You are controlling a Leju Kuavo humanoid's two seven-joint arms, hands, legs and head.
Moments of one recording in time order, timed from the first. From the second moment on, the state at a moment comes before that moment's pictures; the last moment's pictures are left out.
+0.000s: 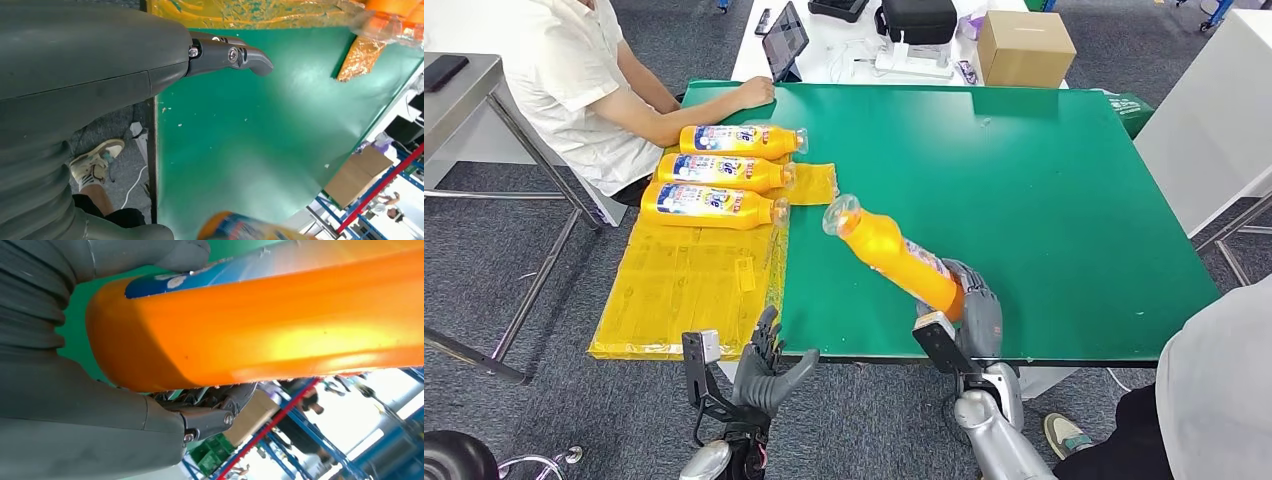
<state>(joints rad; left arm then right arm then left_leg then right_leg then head) -0.06 -0.17 -0.56 -1.23 0.59 0.37 -0.32 -0.22 0.04 0.27 -0.97 0.47 -0.68 -0.61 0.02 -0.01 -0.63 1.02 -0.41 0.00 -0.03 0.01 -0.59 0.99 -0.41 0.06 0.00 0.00</state>
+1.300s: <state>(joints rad) -0.12 -0.17 -0.59 -1.32 0.63 0.20 -0.34 -0.21 0.17 0.60 -0.92 0.51 -0.70 -0.66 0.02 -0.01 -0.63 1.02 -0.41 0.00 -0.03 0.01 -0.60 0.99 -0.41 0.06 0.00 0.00</state>
